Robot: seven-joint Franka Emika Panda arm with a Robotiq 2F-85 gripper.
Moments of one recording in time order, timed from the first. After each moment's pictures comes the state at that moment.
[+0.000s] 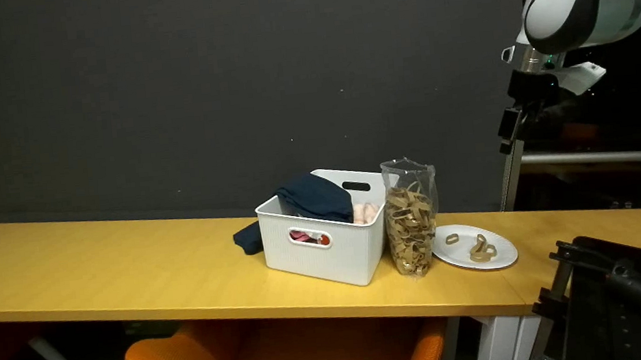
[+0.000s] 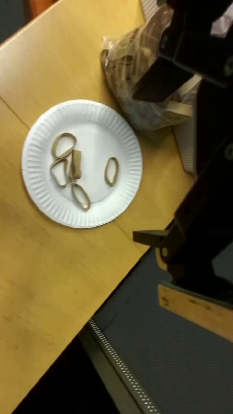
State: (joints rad) arm -0.44 0.32 -0.18 -2.24 -0.13 2.78 -0.37
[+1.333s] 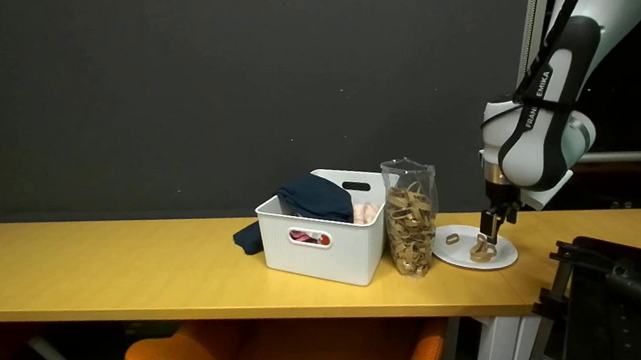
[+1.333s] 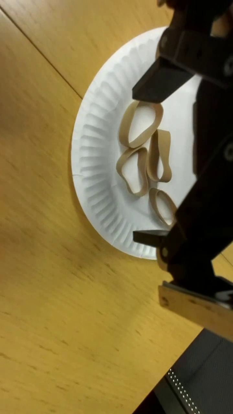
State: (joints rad) arm -0.24 0.89 -0.33 -2.01 -0.21 3.00 -0.02
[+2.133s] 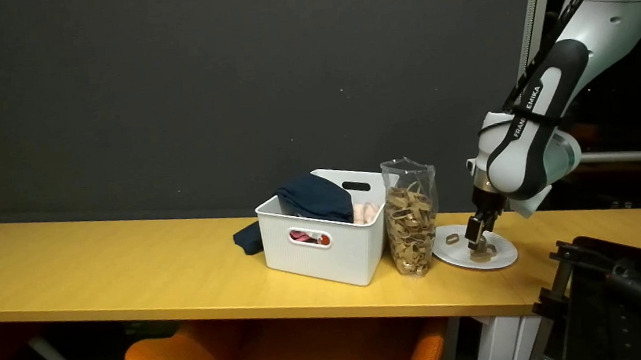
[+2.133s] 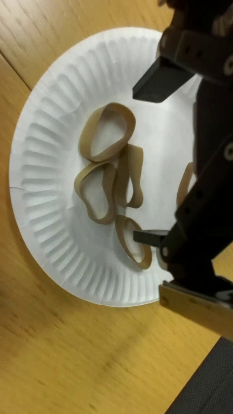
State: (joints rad) arm -0.46 0.99 -0.12 -1.86 -0.21 3.05 -0.23
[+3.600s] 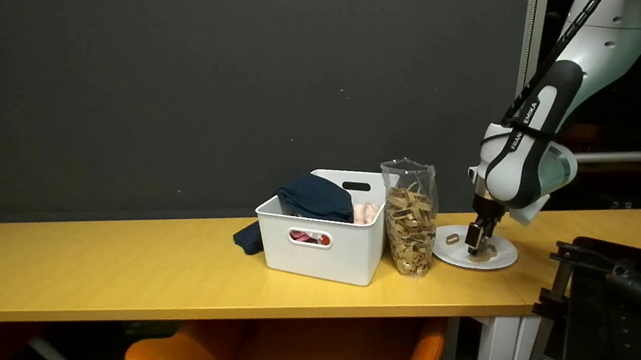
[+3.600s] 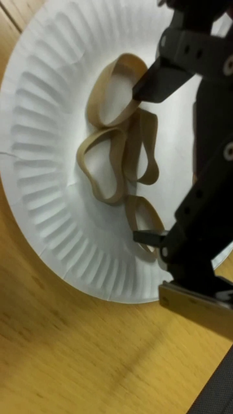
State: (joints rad) arm -0.53 1.08 -0.08 -1.75 -0.20 3.04 -0.27
